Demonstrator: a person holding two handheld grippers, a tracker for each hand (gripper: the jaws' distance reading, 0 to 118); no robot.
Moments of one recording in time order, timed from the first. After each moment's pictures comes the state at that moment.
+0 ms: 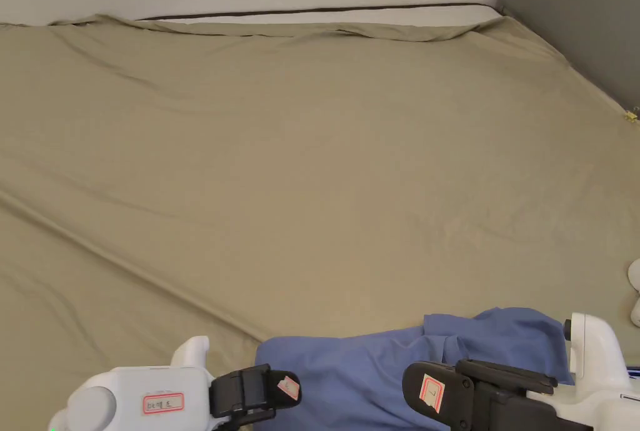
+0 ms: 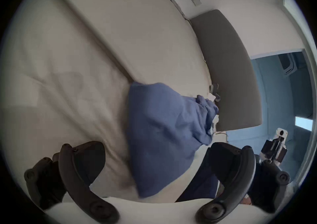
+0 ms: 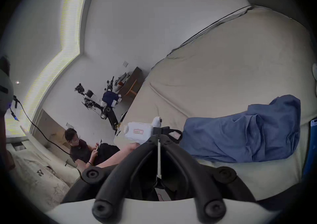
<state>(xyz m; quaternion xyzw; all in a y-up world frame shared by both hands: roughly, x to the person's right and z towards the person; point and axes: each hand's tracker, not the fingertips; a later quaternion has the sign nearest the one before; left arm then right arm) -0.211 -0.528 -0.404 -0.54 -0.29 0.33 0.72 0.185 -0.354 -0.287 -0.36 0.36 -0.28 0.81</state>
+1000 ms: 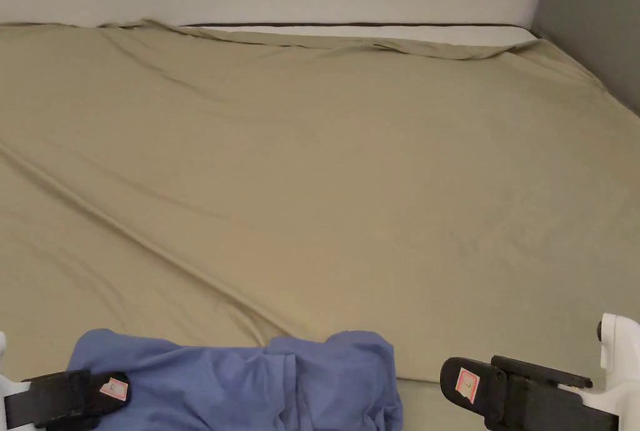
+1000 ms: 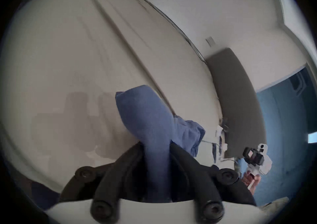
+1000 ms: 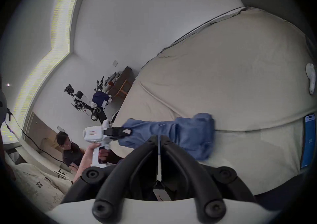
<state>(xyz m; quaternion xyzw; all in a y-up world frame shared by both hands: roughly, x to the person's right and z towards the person) -0.372 -0.400 -0.307 -0.46 -0.10 0.32 0.82 0.164 -0.346 -0.292 -0.39 0.31 -0.28 0.82</state>
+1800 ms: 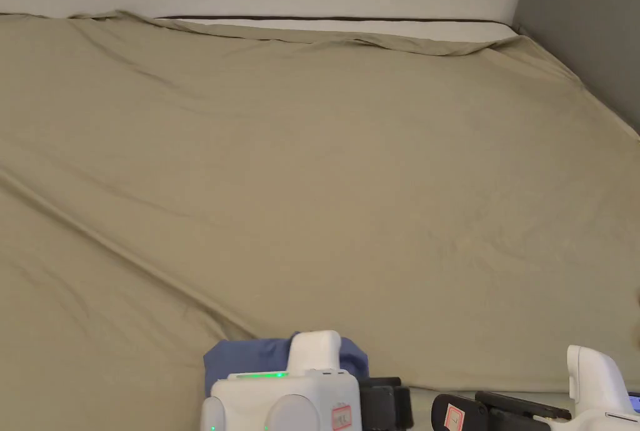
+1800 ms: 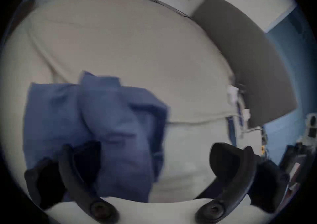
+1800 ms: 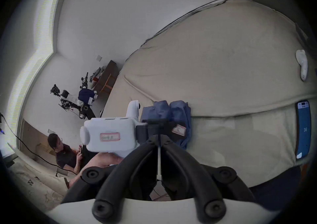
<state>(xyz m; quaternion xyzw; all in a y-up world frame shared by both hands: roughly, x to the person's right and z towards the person) -0.074 -0.465 -0.368 -0.52 -0.21 0.17 0.81 0.183 -0.372 -0.298 -0.45 0.26 -0.26 0.82</state>
